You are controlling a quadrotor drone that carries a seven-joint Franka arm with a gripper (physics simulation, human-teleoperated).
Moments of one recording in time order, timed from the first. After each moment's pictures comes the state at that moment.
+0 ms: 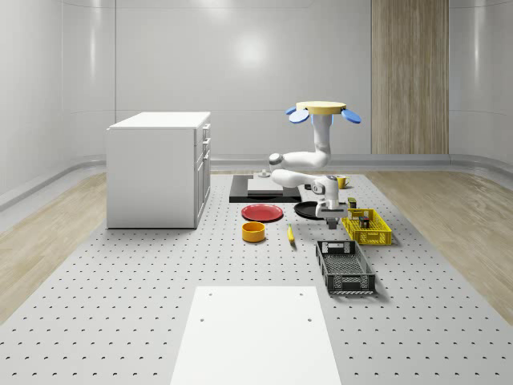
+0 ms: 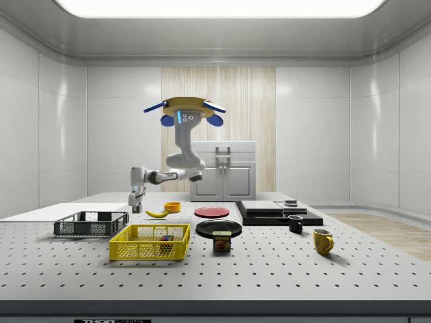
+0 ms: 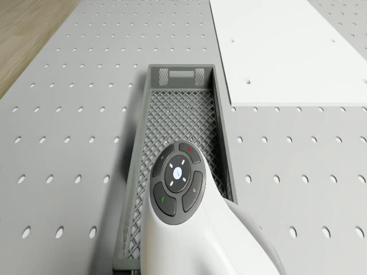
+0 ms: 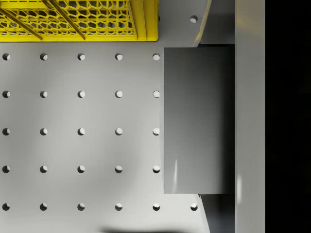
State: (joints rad) arm -1.20 -1.43 1.15 -2.80 -2.01 1.57 1.68
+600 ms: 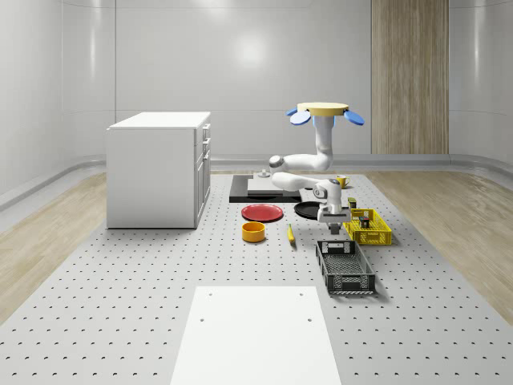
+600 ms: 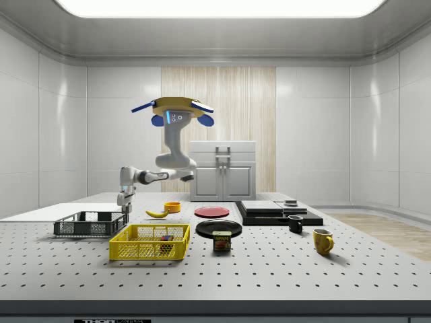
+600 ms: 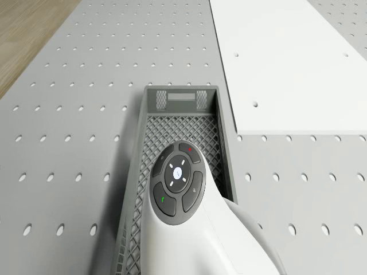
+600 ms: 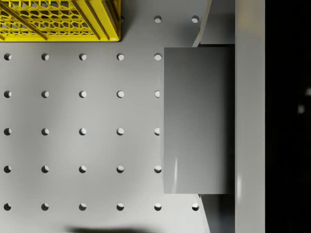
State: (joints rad) arm -1.20 -1.44 1.15 -2.80 -2.01 1.58 1.68
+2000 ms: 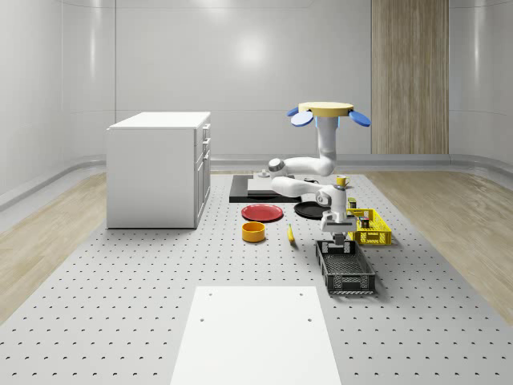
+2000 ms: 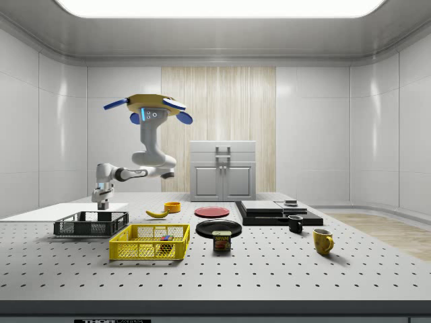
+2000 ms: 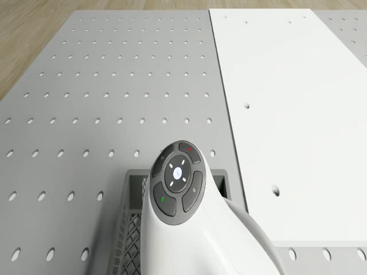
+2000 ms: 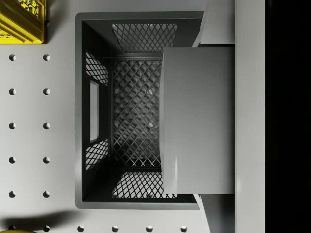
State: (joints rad) arm -1.21 -1.44 1.16 -2.80 -2.00 1.58 1.68
